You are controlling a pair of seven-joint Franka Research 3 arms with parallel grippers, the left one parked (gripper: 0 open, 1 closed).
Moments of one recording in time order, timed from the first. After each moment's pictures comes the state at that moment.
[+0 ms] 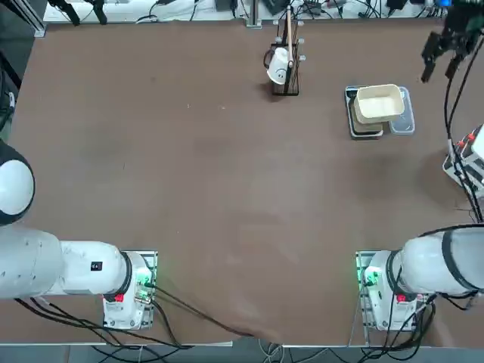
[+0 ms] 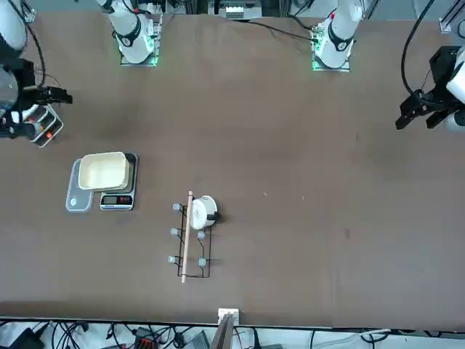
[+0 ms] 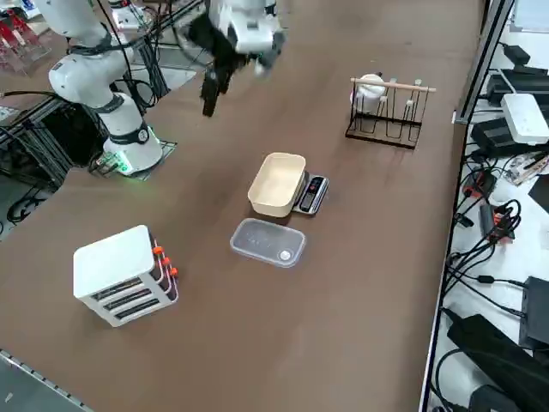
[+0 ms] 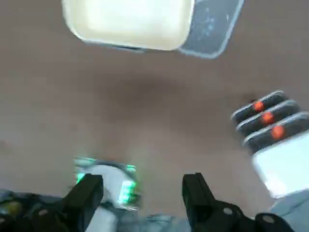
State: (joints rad) arm -0.10 0.08 -0.05 -1.78 -0.14 1.42 -0.38
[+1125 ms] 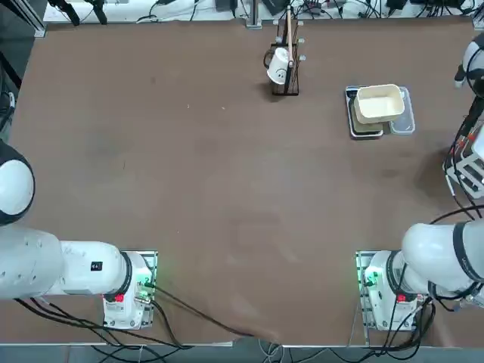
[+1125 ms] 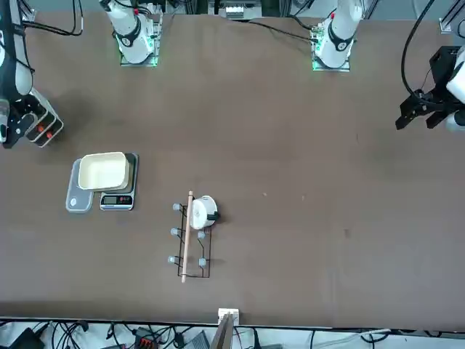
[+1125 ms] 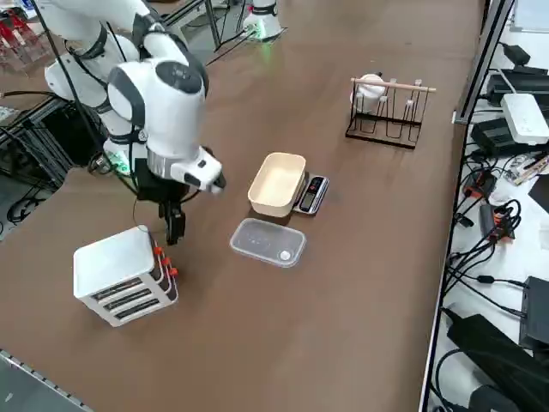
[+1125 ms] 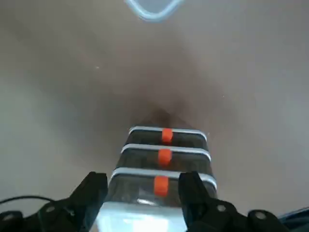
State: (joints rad) arm -0.45 0.18 -0.07 -2.10 -0.39 2.08 -1.12
